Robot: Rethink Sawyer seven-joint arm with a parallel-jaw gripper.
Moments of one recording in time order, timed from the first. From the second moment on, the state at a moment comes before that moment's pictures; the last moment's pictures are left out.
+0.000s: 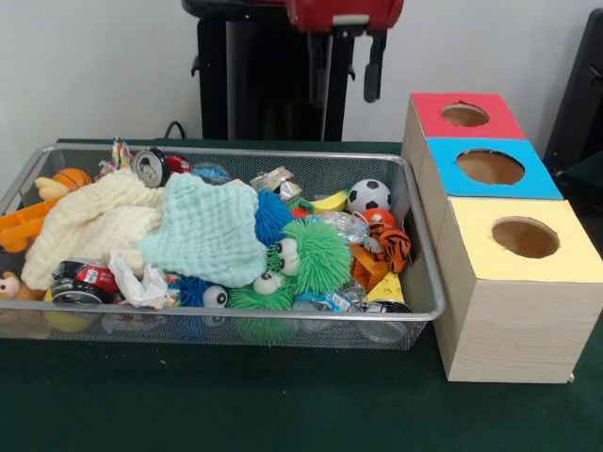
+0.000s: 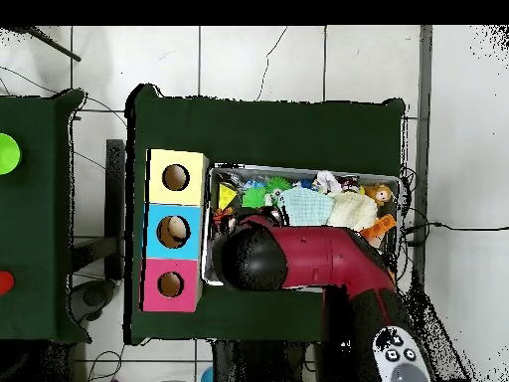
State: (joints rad) arm -0.47 -0.97 0.34 1.89 -0.27 0.50 1.52
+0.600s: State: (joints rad) arm -0.41 -0.80 0.27 1.87 -0.37 0.41 1.52
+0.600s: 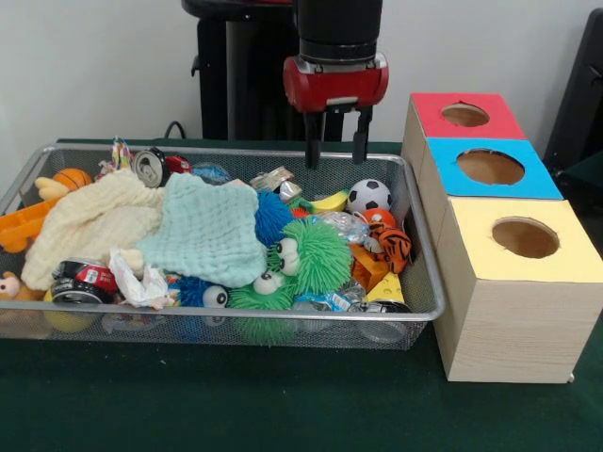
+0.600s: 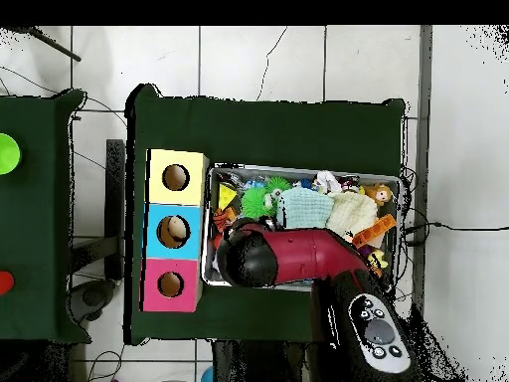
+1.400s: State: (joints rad) arm -0.49 -0.69 0.37 1.81 -0.51 0.41 1.52
